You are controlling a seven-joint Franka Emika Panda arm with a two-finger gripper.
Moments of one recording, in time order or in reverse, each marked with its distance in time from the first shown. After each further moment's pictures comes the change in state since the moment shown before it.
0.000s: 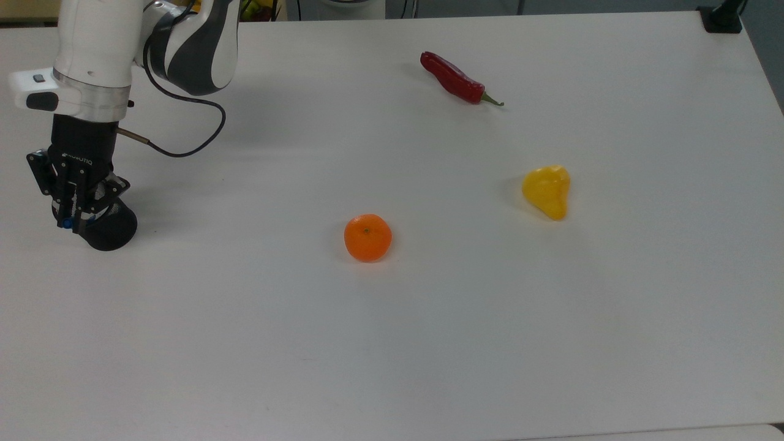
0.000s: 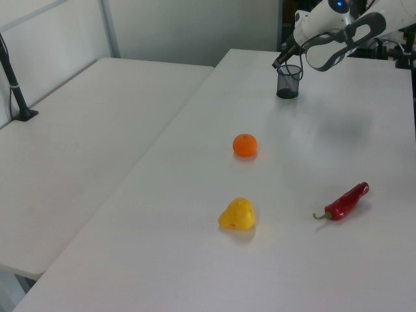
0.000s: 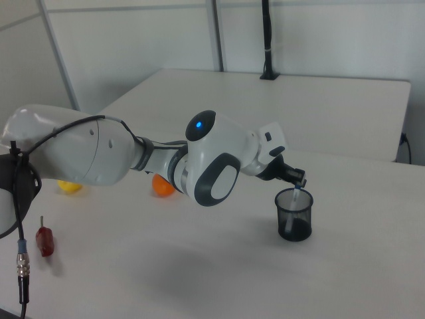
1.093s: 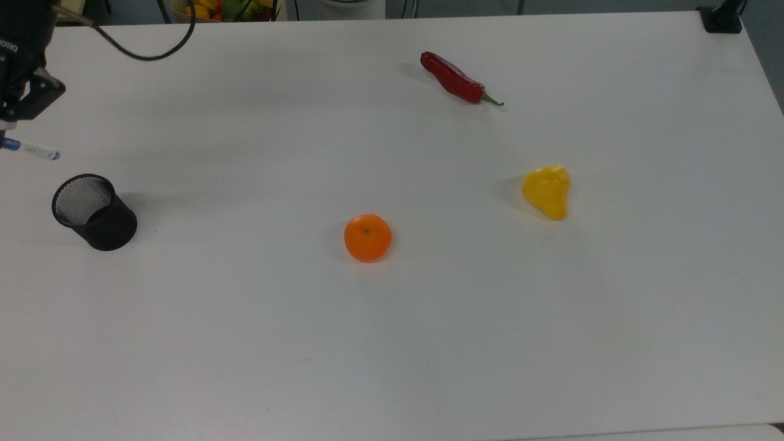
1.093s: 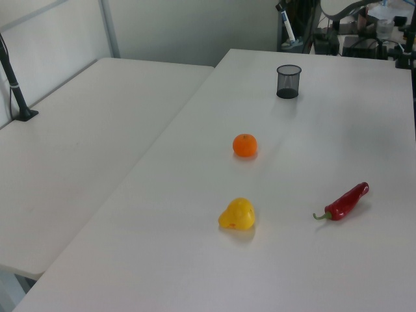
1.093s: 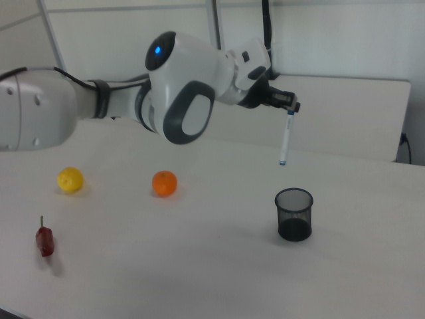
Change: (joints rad) arm 0.009 -0.270 0.002 0.019 0.005 -0.101 0.021
